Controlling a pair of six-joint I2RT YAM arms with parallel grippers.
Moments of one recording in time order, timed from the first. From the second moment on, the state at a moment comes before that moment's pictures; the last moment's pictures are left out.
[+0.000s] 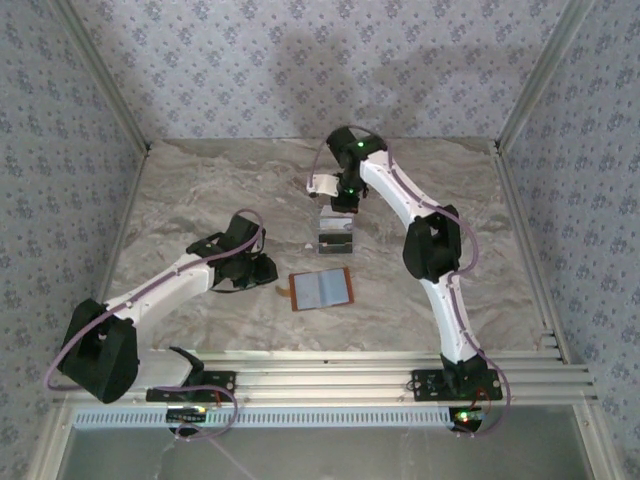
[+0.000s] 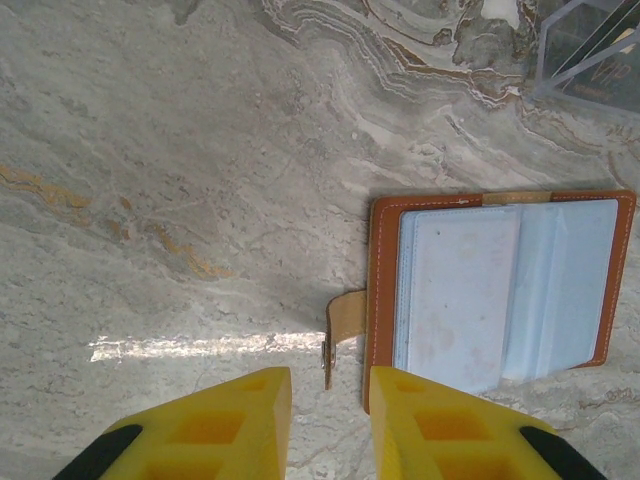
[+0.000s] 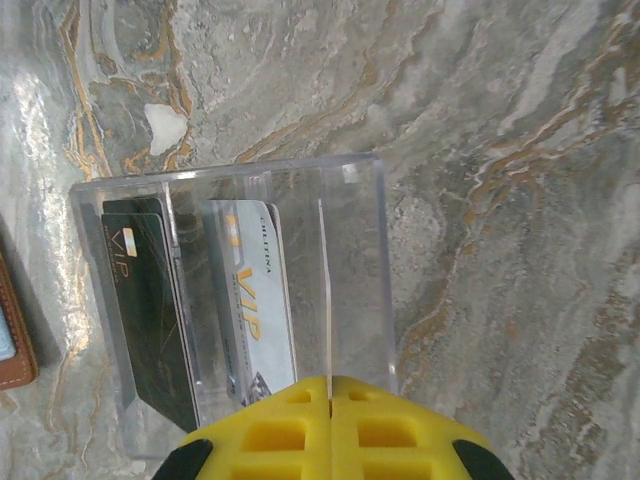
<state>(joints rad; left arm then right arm) -0.56 1.30 0.83 -0.65 0.14 -0.75 0.50 2.34 2.29 -1.28 -0.15 -1.01</state>
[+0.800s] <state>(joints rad) -0.55 1.30 0.83 -0.67 0.14 -0.75 0.51 2.36 2.29 -1.20 -0.10 -1.02</state>
